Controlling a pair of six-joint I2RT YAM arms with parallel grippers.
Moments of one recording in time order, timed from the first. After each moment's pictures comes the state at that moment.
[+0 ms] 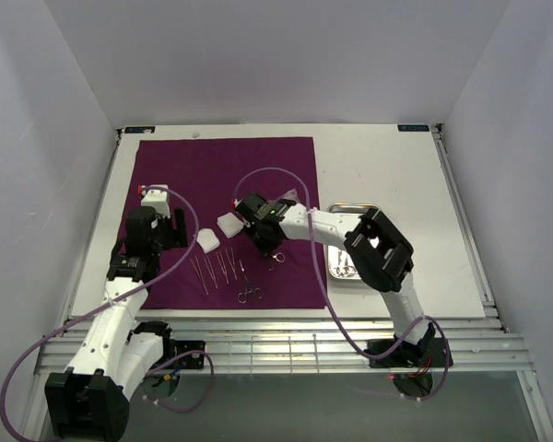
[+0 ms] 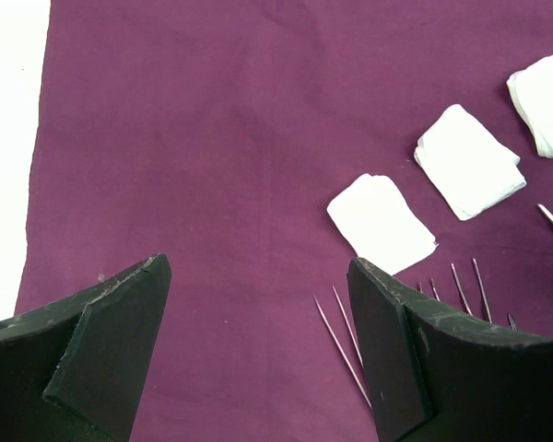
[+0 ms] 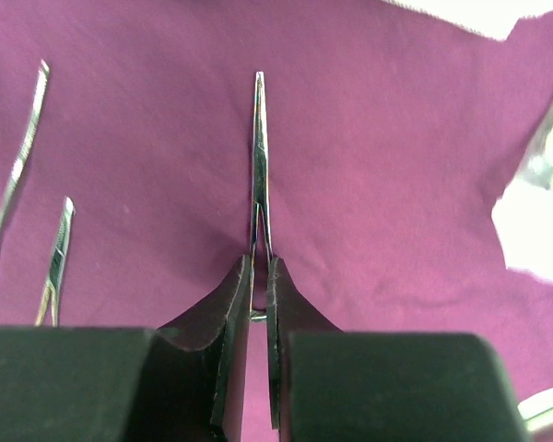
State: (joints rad) left arm -0.07 0.85 0.60 -0.29 -0.11 -0.01; right arm 0.97 2.11 1.60 -0.62 0.09 0.17
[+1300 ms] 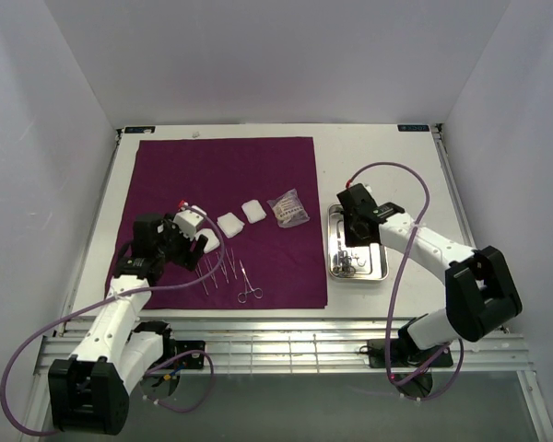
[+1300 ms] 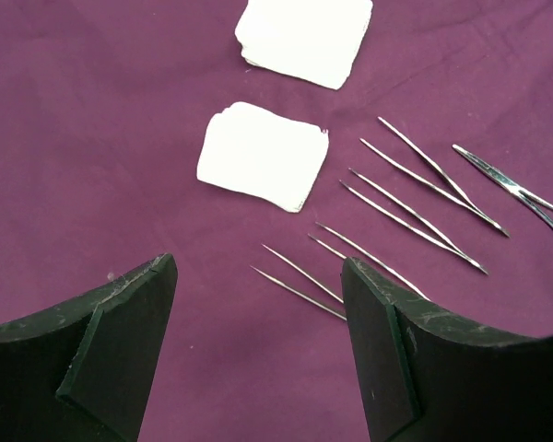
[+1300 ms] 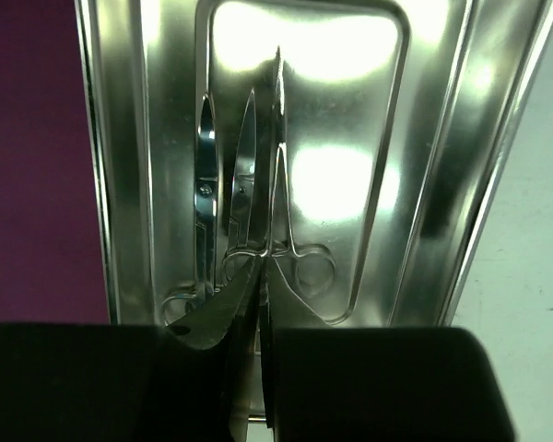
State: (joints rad) left arm -0.07 0.90 0.53 -0.32 0.32 0.47; right arm 0.54 1.44 0.95 -0.60 0.26 0.38
